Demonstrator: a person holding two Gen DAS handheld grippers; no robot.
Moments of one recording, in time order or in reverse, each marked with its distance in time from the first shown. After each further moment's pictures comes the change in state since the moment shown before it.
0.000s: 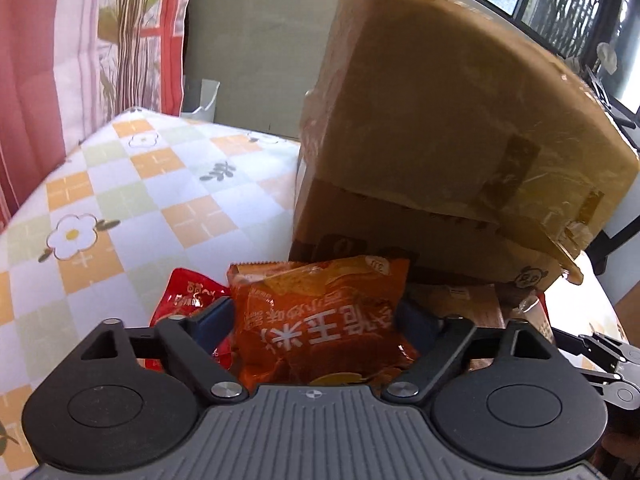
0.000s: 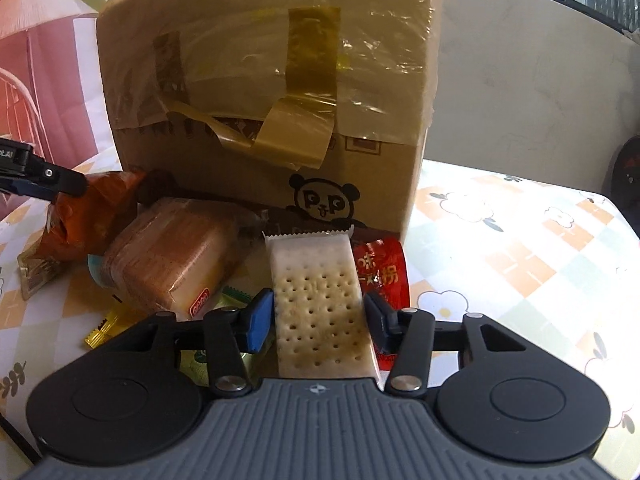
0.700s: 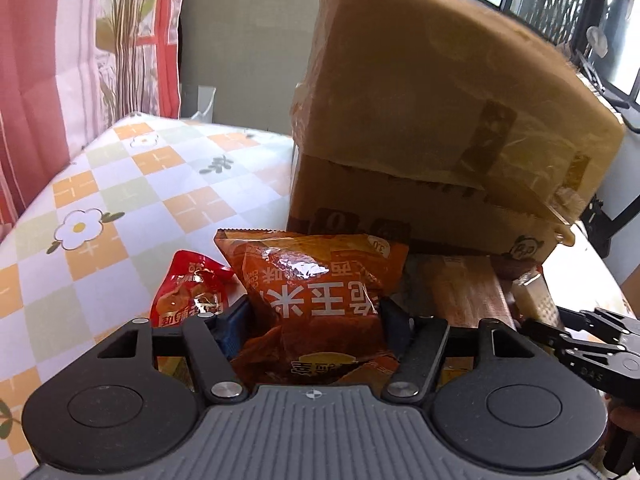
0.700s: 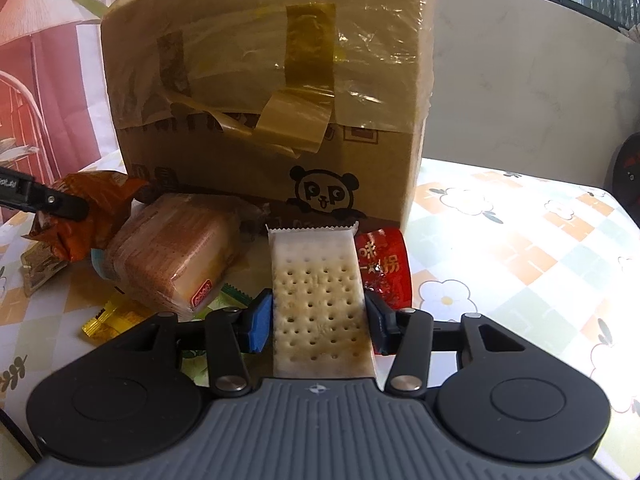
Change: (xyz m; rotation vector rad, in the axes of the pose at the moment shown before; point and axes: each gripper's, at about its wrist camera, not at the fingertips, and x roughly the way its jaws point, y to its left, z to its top) left arm -0.018 -0.015 -0.023 0.059 -0.030 0.020; right arm 0.000 0.001 -0.007 0.006 -0.013 0.014
